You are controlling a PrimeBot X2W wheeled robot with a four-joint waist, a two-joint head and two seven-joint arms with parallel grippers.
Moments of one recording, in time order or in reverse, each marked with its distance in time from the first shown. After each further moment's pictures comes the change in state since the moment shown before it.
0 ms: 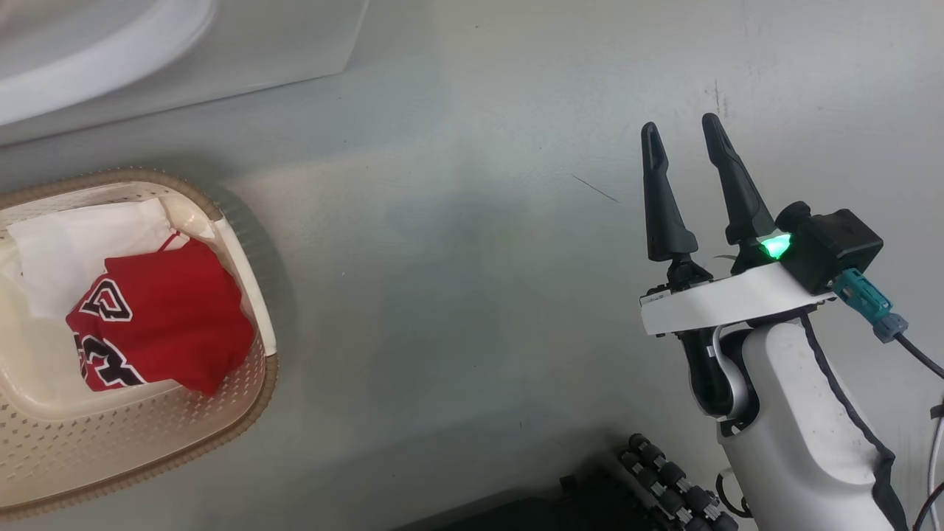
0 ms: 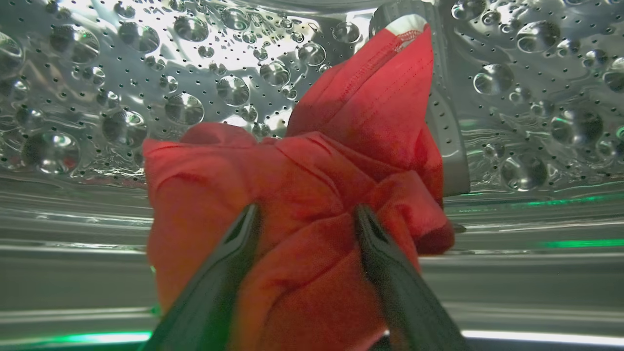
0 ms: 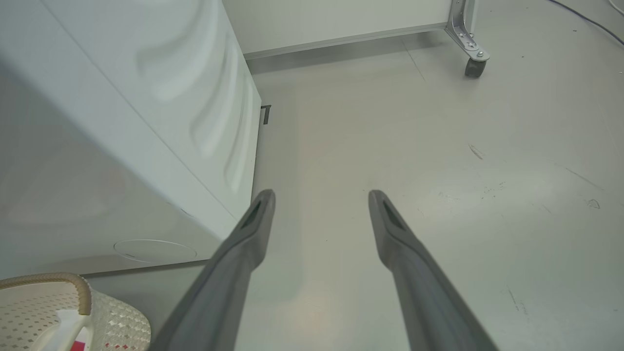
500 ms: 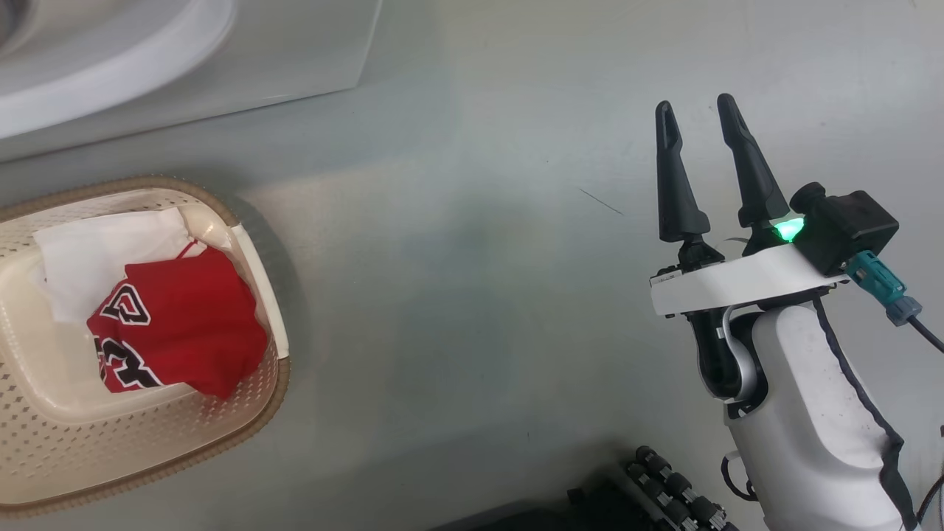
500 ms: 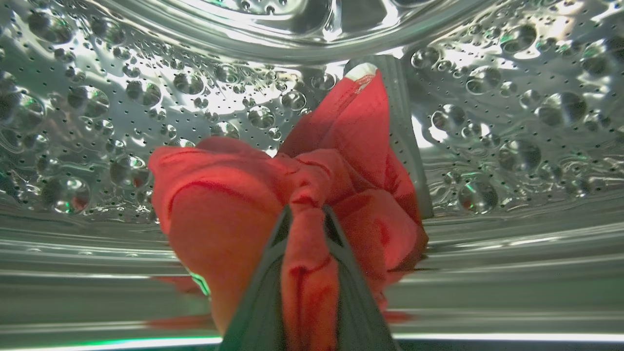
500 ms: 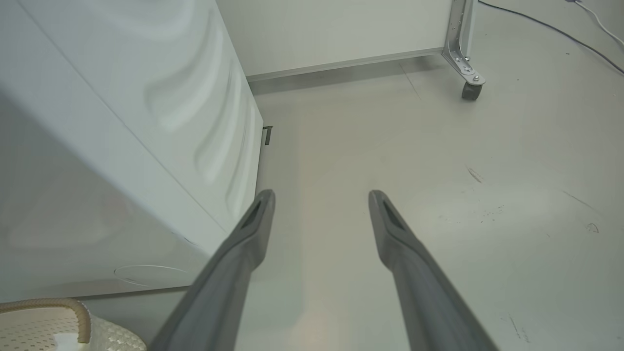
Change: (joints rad) left arm -0.007 -0.040 -0.039 0.026 0.016 -0.007 -0.103; right arm -0.030 0.000 -0.019 0.020 0.000 -0.001 0.000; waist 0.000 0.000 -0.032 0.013
